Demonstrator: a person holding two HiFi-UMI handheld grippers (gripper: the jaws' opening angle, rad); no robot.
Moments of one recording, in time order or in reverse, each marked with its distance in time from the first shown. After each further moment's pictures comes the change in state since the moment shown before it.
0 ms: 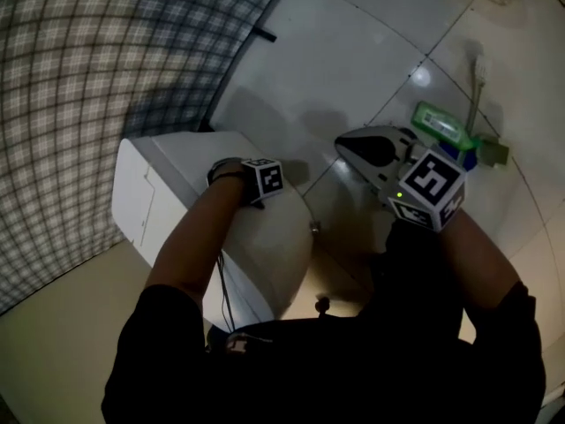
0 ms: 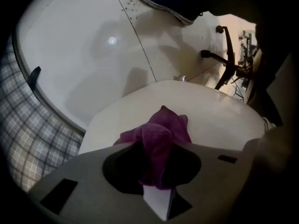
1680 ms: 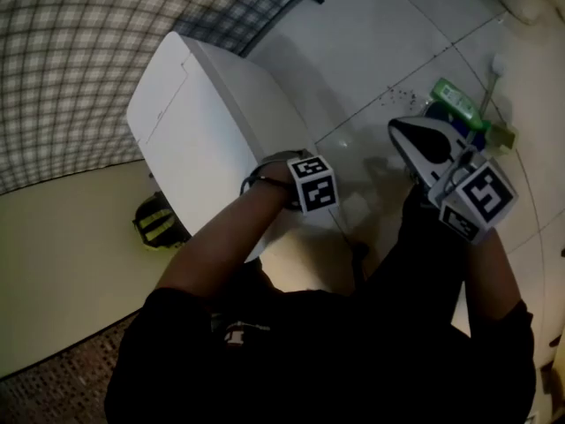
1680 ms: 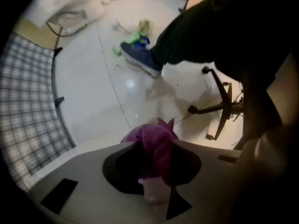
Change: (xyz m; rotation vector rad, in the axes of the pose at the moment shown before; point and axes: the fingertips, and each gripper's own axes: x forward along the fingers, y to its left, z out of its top) left arm -0.077 -0.237 0.090 -0.119 -0.566 0.181; right arm -0.113 0.154 -0.027 -0.143 -0.077 0.026
